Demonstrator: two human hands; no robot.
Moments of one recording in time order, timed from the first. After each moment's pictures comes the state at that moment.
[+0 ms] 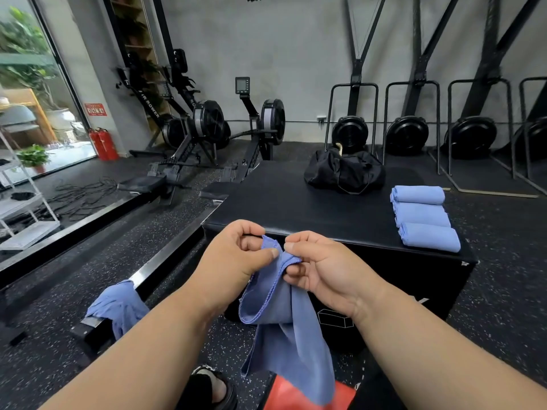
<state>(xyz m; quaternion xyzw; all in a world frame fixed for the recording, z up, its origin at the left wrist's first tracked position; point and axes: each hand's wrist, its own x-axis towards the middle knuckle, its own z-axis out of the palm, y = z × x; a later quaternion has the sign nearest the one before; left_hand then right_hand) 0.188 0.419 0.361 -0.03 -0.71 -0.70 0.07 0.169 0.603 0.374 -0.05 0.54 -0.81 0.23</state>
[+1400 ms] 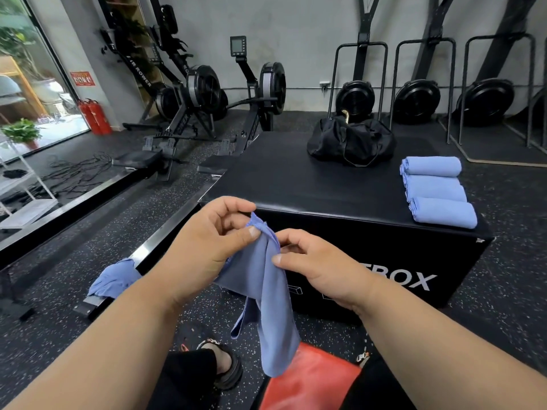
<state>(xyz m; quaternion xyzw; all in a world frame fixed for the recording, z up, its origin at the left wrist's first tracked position) 0.177 0.387 0.360 -0.08 -0.71 -0.70 0.05 0.136 0.594 0.317 -0.24 0.72 -0.62 0.18</state>
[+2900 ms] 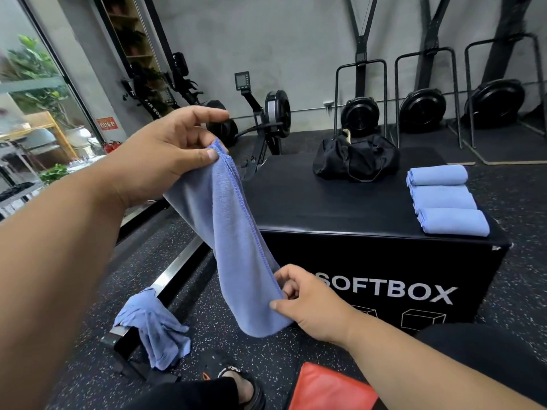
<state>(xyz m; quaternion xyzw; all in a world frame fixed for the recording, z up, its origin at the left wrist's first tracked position) 0.137 0.353 0.529 -0.18 -0.86 -0.47 0.09 0.144 0.582 0.278 -0.21 0.76 -0.60 0.15</state>
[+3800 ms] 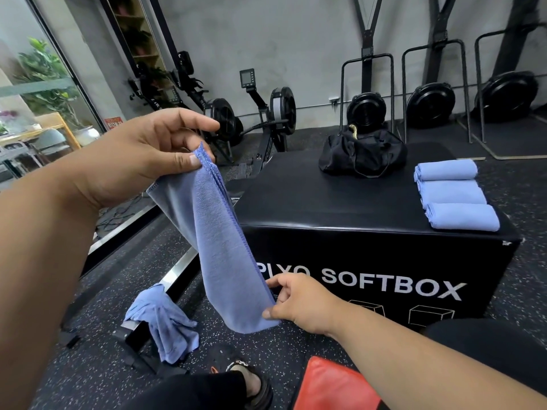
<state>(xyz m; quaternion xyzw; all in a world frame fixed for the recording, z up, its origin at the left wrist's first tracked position) 0.164 0.330 0.540 -0.20 -0.84 -0.50 0.03 0.135 0.561 0.265 -0.22 0.78 -0.54 0.22</state>
